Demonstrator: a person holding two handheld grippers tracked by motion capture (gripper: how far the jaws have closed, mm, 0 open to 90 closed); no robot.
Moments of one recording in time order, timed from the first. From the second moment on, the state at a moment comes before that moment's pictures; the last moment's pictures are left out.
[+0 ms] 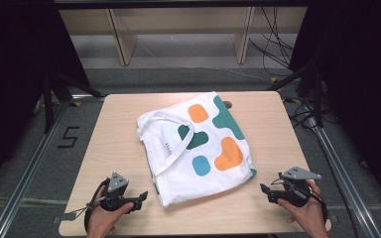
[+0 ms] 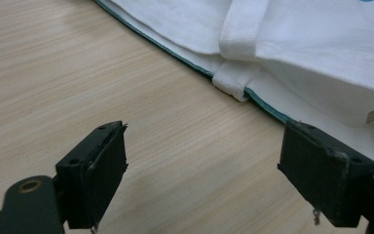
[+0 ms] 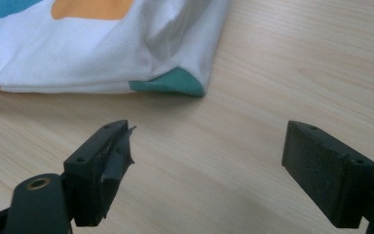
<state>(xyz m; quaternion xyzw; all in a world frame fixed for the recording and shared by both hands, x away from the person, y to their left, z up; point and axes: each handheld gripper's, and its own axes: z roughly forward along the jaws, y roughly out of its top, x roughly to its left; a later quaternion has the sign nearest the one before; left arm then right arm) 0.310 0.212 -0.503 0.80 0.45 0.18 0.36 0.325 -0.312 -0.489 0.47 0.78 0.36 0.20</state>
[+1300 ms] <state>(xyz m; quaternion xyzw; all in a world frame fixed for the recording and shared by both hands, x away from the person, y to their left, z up) 0.292 0.148 -0.497 0.81 0.38 0.03 0.44 0.329 -0.311 -0.492 0.46 0.79 0.35 0.19</state>
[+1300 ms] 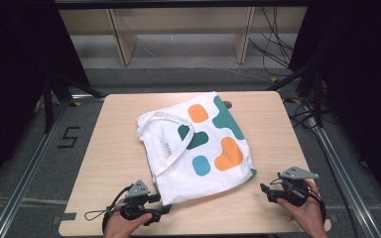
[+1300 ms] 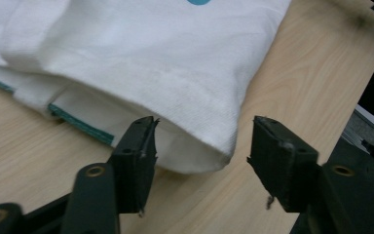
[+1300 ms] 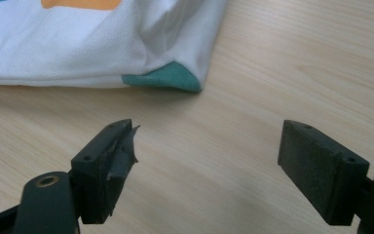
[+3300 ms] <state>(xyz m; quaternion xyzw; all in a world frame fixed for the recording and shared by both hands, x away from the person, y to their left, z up) 0.329 0.165 -0.481 0.80 0.37 0.18 0.43 0.309 -0.241 -0.468 0.35 0.83 0.41 0.16</state>
